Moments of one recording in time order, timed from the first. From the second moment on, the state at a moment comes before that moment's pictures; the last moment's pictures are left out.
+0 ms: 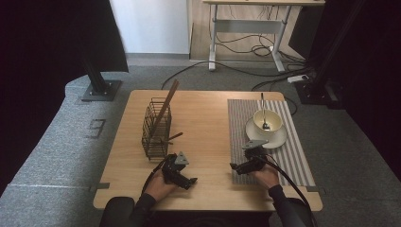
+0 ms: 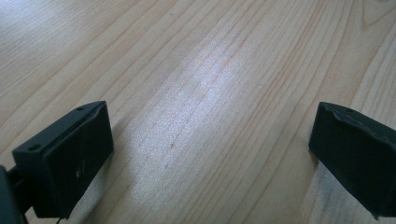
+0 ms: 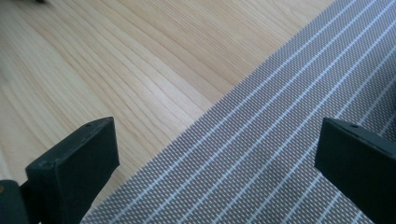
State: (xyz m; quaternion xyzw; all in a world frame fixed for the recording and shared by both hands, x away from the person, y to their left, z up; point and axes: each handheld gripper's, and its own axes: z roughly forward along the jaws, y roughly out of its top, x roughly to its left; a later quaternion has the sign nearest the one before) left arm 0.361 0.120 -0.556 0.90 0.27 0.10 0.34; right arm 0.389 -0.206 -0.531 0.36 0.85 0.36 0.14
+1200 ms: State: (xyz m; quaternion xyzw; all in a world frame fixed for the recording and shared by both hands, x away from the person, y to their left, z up) left arm 0.361 0.120 -0.556 0.90 0.27 0.10 0.34; right arm 0.406 -0.148 -0.474 0.29 0.87 0.39 0.11
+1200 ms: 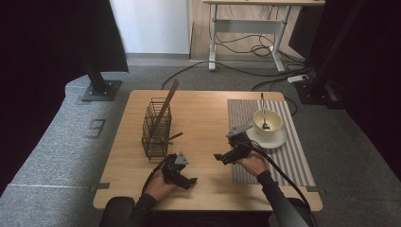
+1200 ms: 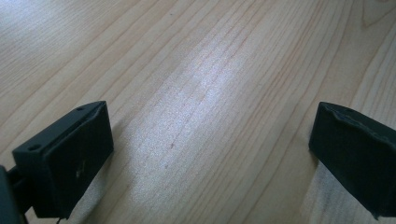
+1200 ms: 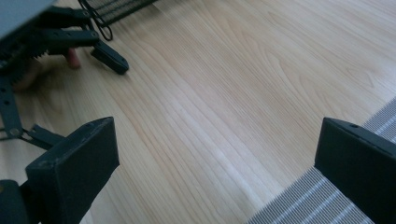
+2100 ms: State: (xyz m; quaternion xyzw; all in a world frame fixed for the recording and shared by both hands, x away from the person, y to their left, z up) left arm 0.361 0.120 -0.556 0.90 0.27 0.10 0.34; right arm 0.414 -0.090 -0.440 0.25 0.88 0.40 0.10
